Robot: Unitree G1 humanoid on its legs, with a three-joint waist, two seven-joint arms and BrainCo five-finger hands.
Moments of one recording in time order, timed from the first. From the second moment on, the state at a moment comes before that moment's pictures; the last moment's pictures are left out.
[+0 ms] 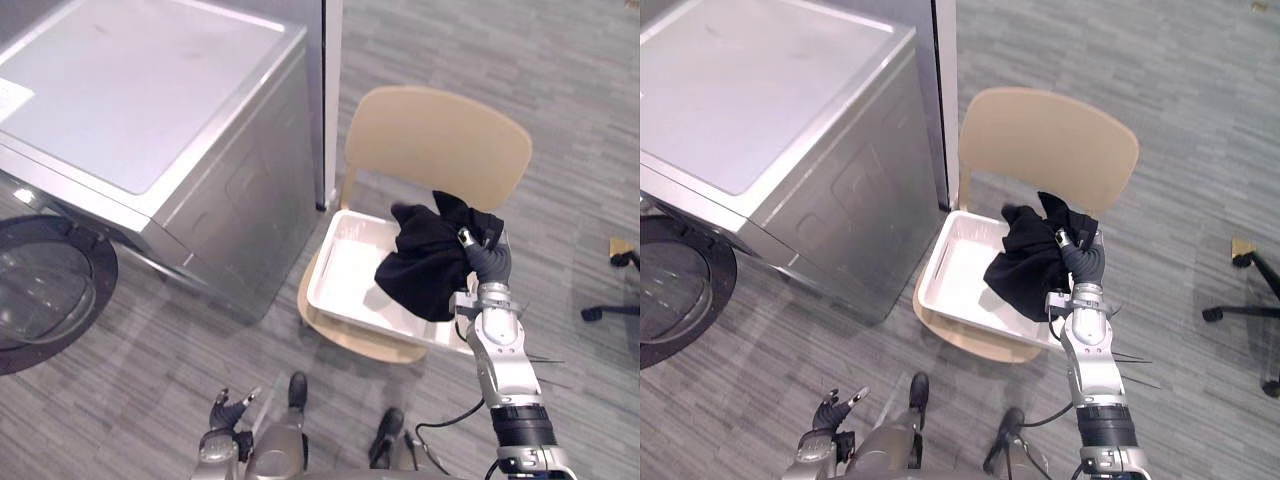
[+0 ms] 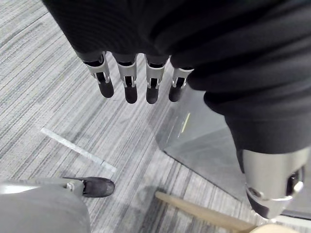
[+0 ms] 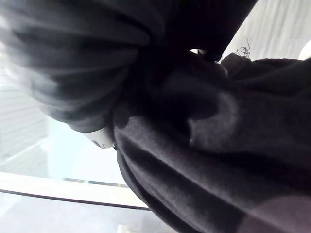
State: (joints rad) left arm 0.10 0.07 0.17 0.88 0.05 -0.05 0.22; right arm -0.14 -0.17 -0.08 0.03 0.08 -0.12 -0.24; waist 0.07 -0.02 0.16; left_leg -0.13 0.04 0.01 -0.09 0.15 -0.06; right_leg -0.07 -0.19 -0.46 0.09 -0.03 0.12
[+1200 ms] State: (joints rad) left arm -0.05 0.02 -0.40 0.03 0.13 -0.18 0.25; right arm -0.22 -0.02 0.35 -0.26 0.34 -0.23 -0.02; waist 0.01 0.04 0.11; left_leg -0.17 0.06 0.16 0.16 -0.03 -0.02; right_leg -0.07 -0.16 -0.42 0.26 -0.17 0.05
